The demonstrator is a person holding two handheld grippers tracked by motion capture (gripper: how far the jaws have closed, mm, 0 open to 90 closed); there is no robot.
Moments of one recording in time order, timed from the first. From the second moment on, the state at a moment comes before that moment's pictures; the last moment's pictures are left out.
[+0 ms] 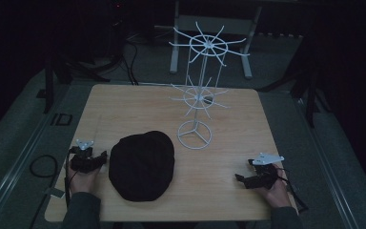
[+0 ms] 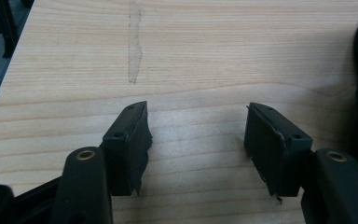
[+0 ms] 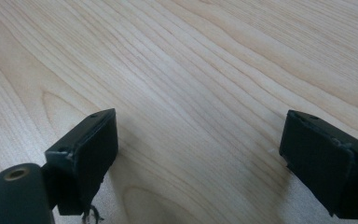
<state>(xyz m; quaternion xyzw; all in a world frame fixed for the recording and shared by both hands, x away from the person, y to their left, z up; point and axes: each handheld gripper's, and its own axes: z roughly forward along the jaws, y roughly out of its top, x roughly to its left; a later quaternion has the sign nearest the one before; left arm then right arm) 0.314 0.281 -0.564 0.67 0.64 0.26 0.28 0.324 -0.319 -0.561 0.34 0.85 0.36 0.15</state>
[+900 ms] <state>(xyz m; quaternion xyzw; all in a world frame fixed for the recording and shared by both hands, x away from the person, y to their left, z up) 0.327 0.271 -0.507 0.72 0.56 0.24 0.34 0.324 -0.319 -0.561 0.35 0.85 0.36 0.15</state>
